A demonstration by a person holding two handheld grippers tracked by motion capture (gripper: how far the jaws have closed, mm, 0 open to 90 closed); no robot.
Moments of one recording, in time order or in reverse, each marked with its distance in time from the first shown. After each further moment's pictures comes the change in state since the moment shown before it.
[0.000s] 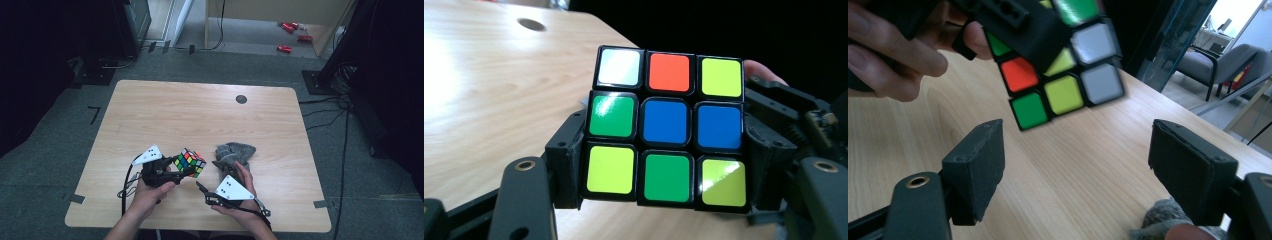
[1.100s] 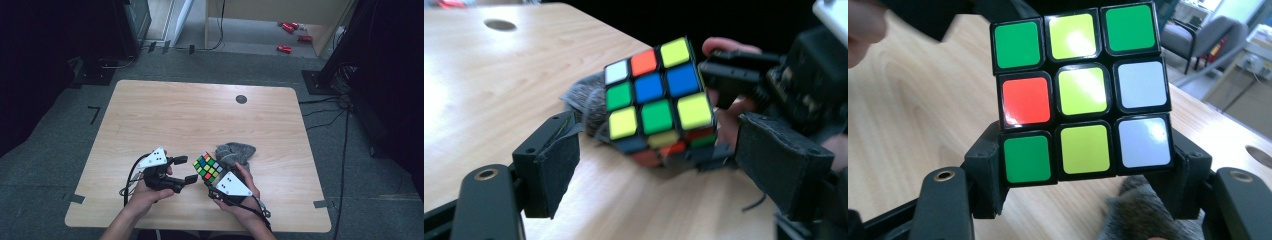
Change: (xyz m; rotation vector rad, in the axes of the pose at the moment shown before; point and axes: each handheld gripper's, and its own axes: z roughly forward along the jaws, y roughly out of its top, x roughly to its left) left arm -0.005 0.002 -0.001 0.065 -0.020 0.192; right arm -0.007 -0.005 0.002 0.096 -0.088 0.024
